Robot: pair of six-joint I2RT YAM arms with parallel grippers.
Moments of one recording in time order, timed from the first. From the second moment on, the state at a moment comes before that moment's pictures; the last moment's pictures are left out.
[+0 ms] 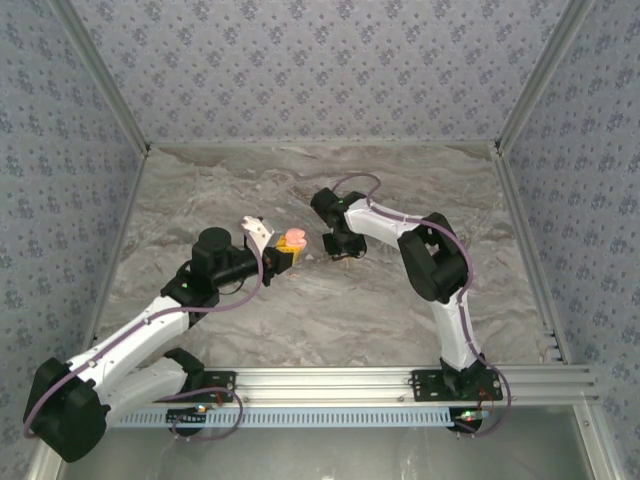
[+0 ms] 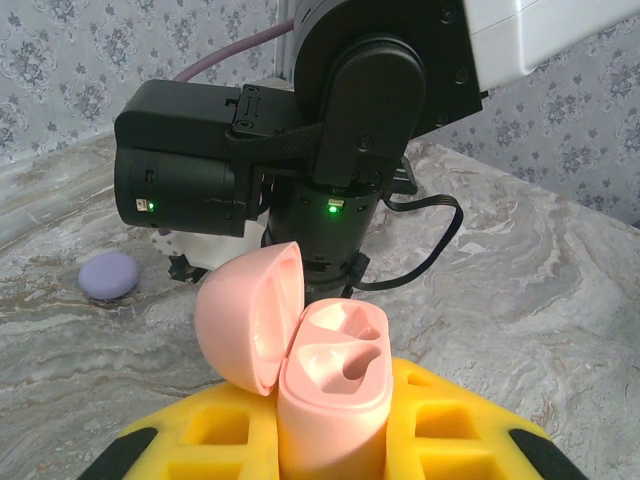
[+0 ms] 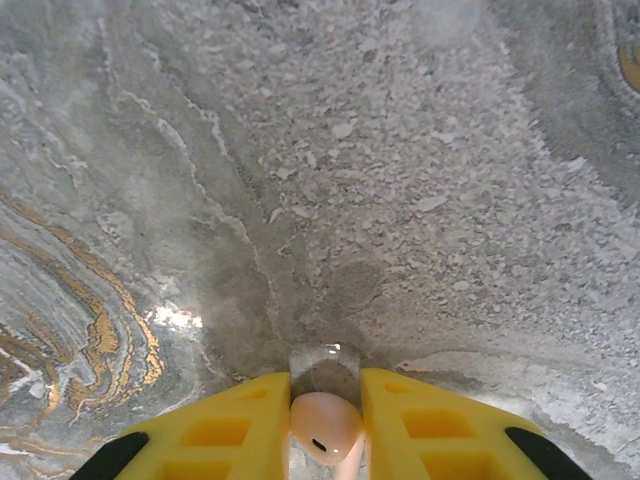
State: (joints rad) left arm -0.60 0.95 0.57 0.12 0.43 -0.04; right arm 0.67 2.13 1.59 -0.92 0.08 0.44
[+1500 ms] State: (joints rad) left arm -0.64 1.42 0.57 0.50 0.30 -0.27; right arm 0.51 1.66 1.16 -0.50 -0.23 0.37
